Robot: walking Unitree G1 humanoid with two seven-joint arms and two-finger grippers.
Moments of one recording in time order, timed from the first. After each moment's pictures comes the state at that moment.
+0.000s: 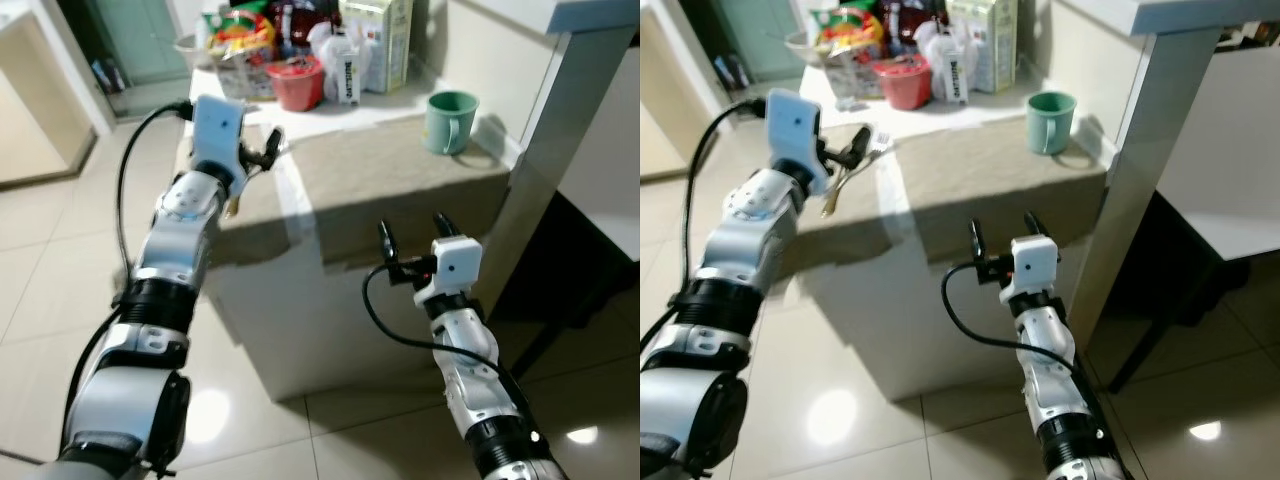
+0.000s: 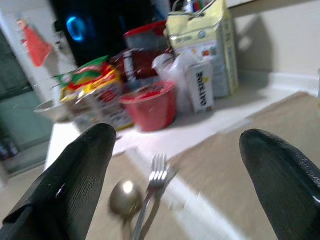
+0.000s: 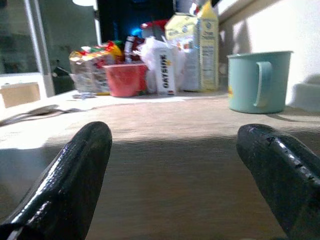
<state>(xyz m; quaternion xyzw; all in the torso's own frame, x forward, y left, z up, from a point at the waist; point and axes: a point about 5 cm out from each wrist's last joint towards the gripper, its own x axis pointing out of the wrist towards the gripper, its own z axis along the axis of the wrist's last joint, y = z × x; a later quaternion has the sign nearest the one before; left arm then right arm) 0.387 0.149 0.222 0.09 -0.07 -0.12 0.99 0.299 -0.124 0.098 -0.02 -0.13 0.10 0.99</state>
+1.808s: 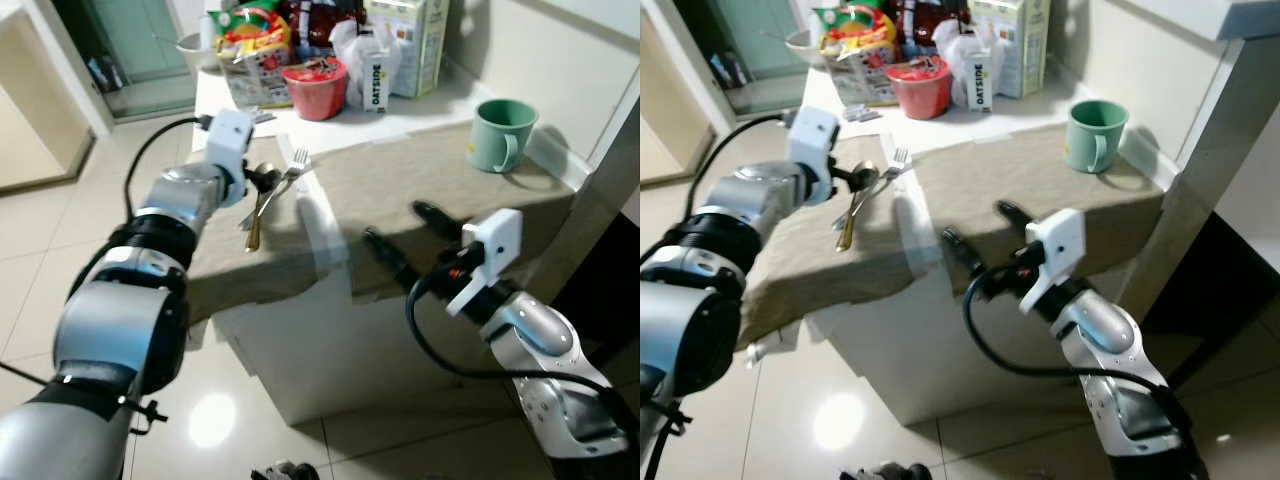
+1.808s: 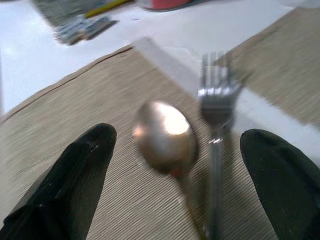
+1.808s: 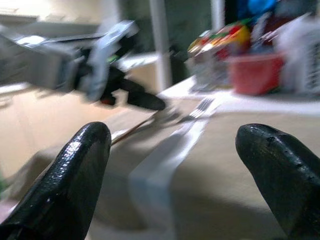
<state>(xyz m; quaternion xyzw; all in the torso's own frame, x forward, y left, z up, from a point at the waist) 0.413 0.157 0.198 0.10 0.18 -0.15 0.97 0.259 -0.134 0.170 0.02 -0.05 0.37 0.93</state>
